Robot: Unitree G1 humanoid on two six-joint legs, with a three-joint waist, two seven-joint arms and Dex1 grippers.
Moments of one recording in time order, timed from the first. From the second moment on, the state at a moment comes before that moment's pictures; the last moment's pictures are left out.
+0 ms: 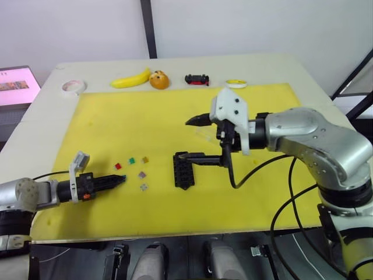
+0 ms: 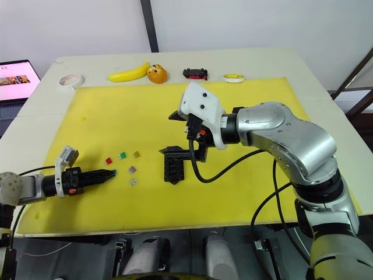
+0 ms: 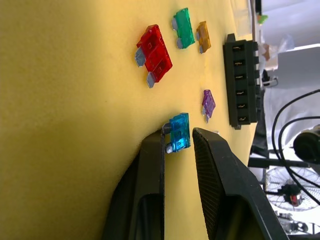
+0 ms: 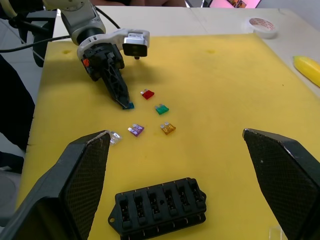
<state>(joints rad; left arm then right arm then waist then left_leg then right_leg) -0.31 0.82 0.22 0.35 -0.80 1.31 -1.12 -0.84 -0.69 0.19 -0.55 0.66 1.04 0.79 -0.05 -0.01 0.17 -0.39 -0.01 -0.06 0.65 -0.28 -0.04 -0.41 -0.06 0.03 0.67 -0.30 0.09</state>
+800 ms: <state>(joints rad) -0.27 0.80 0.28 0.32 -0.84 1.31 -1.07 -0.84 -0.69 0.19 -0.55 0.65 1.04 0.80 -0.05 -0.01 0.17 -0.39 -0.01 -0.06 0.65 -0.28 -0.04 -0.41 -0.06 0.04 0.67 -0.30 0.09</state>
